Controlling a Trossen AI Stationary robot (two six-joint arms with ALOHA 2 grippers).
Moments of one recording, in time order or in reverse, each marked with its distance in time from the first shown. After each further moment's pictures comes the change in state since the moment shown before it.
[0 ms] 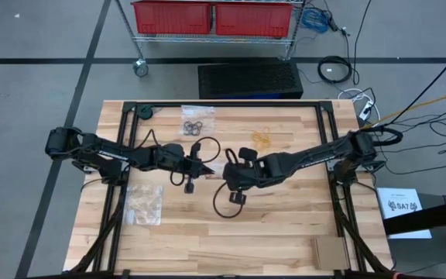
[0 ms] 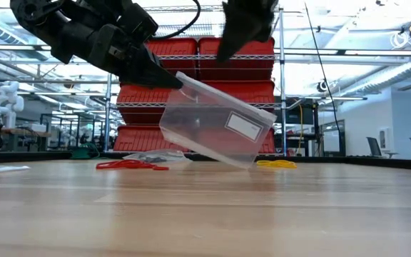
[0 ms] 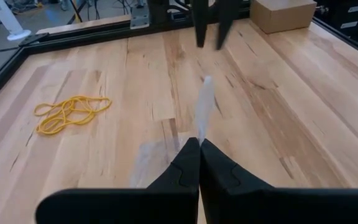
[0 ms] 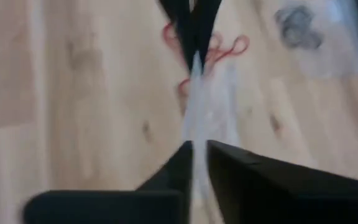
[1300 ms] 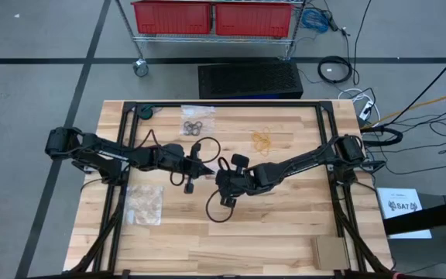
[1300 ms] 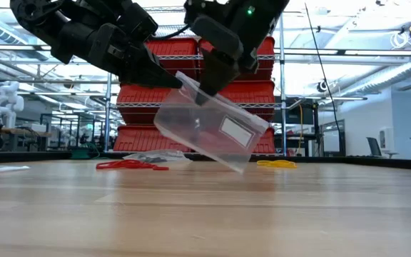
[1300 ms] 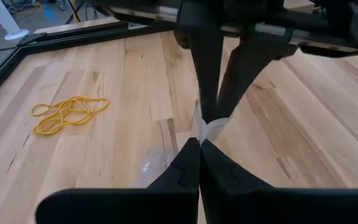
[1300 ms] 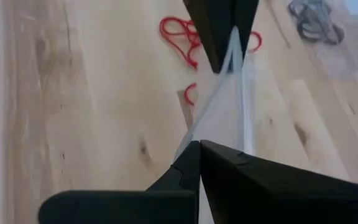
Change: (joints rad) left arm 0.000 0.000 0.000 0.000 0.007 -0.003; right arm -0.002 0.118 -0.099 0.237 0.044 0.027
